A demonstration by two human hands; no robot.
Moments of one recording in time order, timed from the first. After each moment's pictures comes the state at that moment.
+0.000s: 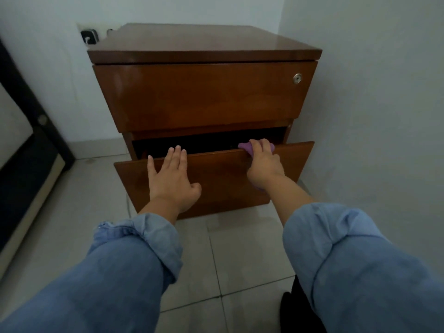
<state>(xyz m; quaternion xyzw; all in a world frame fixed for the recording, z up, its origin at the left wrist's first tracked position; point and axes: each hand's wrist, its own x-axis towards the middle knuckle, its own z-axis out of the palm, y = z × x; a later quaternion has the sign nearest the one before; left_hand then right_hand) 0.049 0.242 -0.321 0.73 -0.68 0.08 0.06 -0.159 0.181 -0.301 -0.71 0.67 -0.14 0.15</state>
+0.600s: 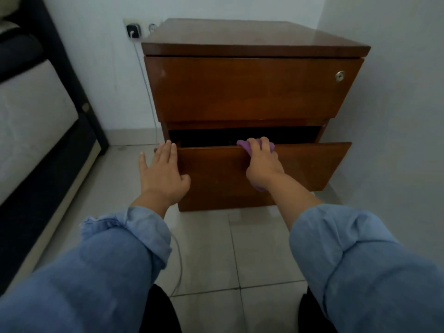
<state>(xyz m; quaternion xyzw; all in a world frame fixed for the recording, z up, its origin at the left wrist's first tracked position) 0.128 0.270 -0.329 0.78 -0.61 0.08 0.08 -0.092 0.199 -0.298 -0.76 0.62 -0.09 0.18</state>
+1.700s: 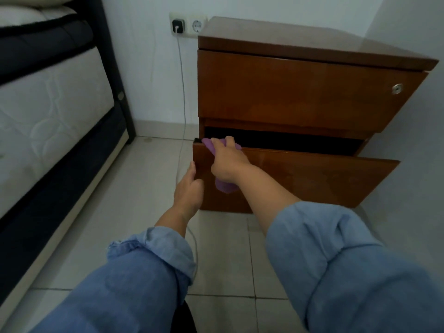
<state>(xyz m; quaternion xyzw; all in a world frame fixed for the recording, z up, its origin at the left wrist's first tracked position) 0.144 0.285 -0.378 0.72 -0.39 -0.34 0.46 0.054 0.231 -0.286 -0.83 0.52 -0.05 0.19</state>
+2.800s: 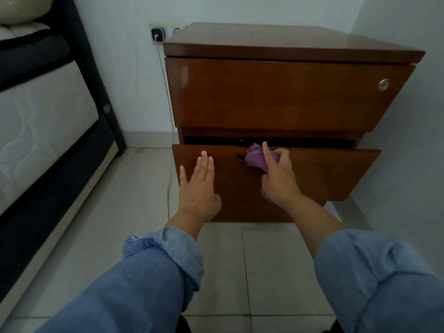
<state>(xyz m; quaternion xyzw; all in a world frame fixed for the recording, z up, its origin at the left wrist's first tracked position) 0.099 0.239 -0.370 0.75 -0.64 0.04 0.13 -0.083 0.162 -0.340 -0.79 0.55 -0.22 0.16</state>
